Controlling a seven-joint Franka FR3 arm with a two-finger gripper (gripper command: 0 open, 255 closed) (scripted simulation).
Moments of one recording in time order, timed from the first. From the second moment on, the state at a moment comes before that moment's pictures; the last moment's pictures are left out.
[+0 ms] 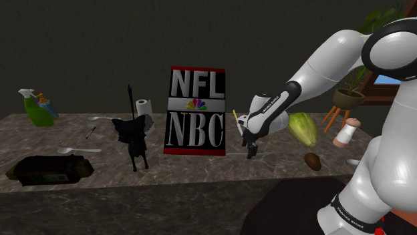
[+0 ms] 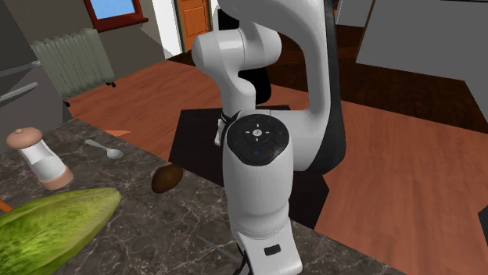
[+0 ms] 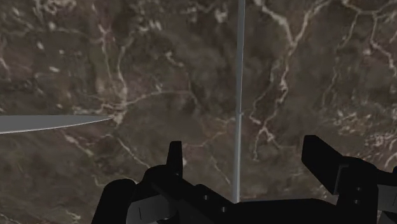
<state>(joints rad) 0.25 0.19 -0.22 -2.57 0.23 2.78 -1.15</state>
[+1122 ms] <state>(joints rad) 0.25 0.18 -0.22 -2.57 0.22 2.77 -1.14</state>
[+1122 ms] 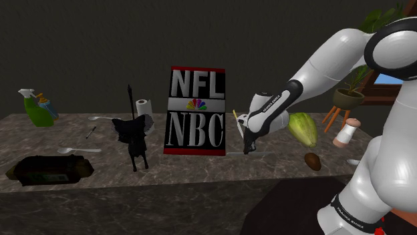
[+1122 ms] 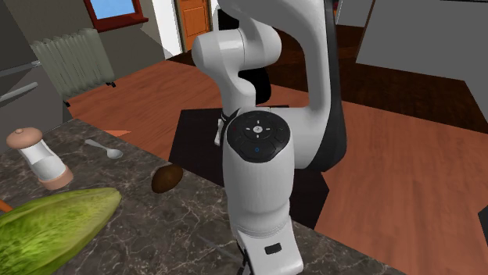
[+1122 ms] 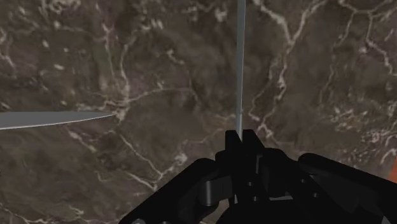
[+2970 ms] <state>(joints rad) 0.25 -0.19 -0.26 -2.51 -0.01 2.36 -0.97</state>
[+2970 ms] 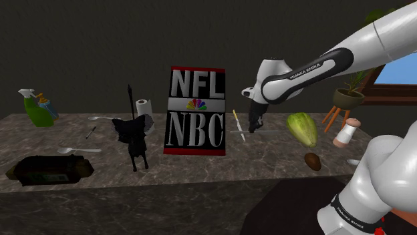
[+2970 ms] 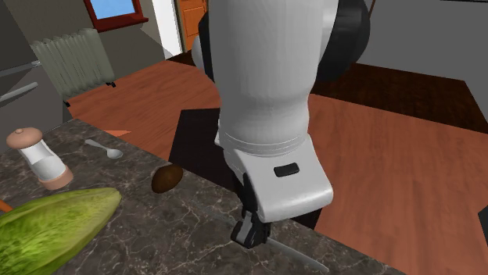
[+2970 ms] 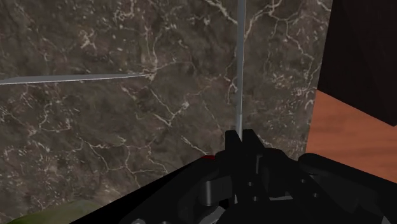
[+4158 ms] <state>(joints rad) 0.24 -0.32 -0.23 -2.38 -0.04 2.10 -0.93</state>
